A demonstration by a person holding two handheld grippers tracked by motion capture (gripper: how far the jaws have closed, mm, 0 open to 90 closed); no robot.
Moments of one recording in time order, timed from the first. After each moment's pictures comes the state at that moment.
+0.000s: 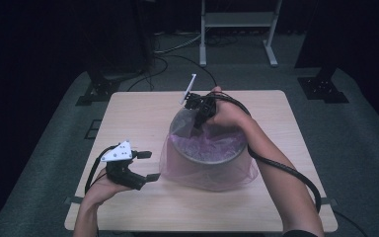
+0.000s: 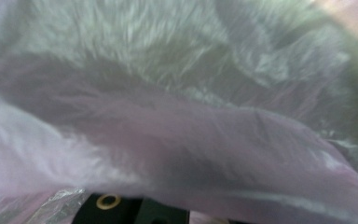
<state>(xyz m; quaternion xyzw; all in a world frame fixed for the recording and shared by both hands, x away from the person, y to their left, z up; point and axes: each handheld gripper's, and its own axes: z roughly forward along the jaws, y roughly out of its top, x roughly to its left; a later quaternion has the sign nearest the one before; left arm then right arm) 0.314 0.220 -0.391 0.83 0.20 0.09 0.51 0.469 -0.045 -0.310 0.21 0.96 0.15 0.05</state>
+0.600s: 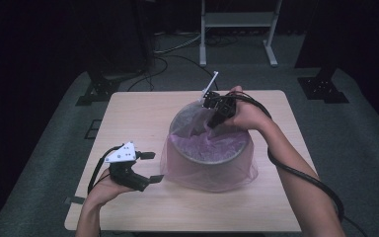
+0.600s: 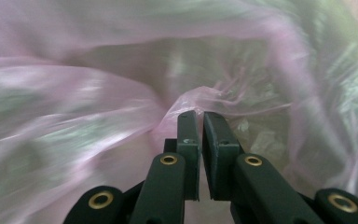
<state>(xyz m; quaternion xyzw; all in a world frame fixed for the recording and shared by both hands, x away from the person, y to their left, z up) 0.311 0.210 -0.389 0.84 0.19 0.08 0.51 0.450 -0.094 -0.295 0.23 0.95 0.17 0.06</state>
